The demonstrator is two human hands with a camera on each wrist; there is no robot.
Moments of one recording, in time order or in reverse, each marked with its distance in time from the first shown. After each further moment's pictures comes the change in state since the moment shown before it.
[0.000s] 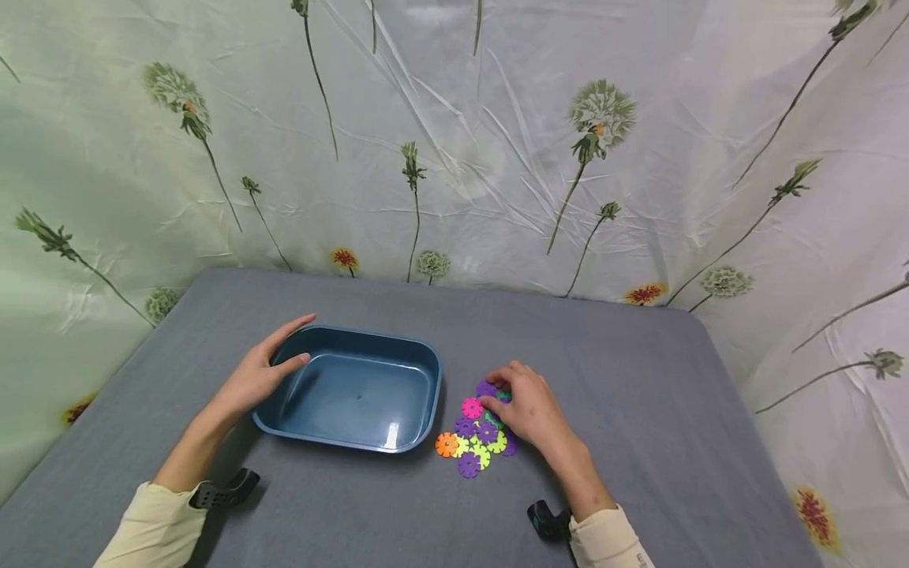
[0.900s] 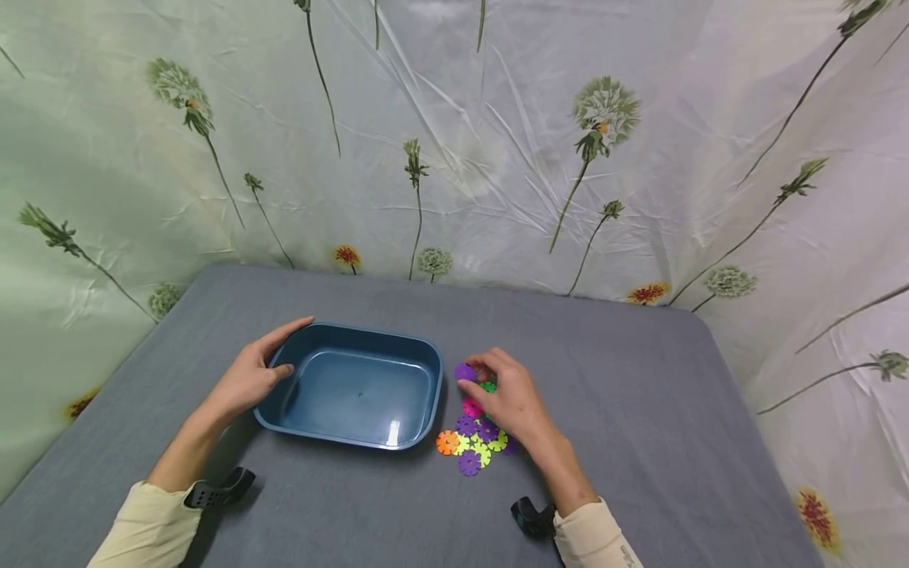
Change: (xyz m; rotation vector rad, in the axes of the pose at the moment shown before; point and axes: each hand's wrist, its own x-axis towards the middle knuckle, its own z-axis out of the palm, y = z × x) left_hand -0.005 -0.004 -0.004 -0.004 0.002 0.021; right_hand 0.008 -0.026 0.006 0.190 0.124 -0.098
